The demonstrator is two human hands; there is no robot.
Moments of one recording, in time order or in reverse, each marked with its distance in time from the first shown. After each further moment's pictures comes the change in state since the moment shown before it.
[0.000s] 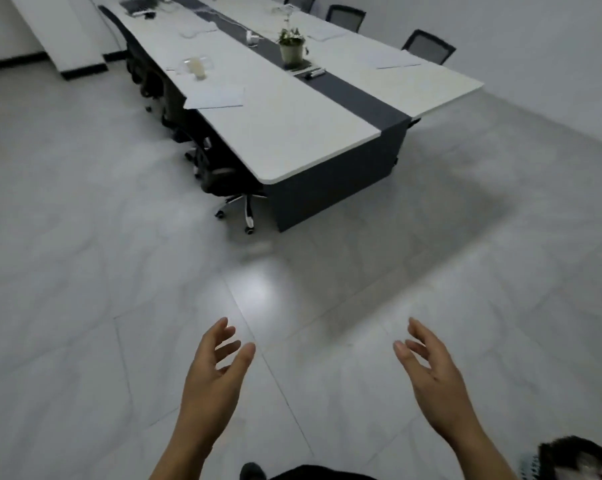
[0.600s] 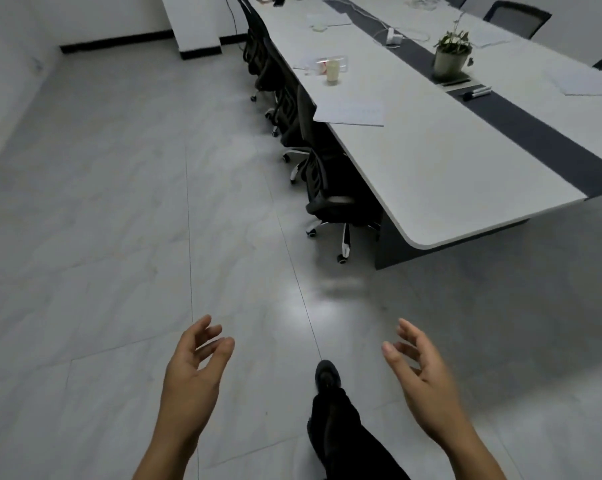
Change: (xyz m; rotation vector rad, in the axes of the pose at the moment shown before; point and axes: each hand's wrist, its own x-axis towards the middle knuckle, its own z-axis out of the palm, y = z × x) left_hand 0.324 -0.006 -0.237 -0.136 0.376 -0.168; right_hand 0.234 -0.169 0.363 -0.018 -0.316 -0.106
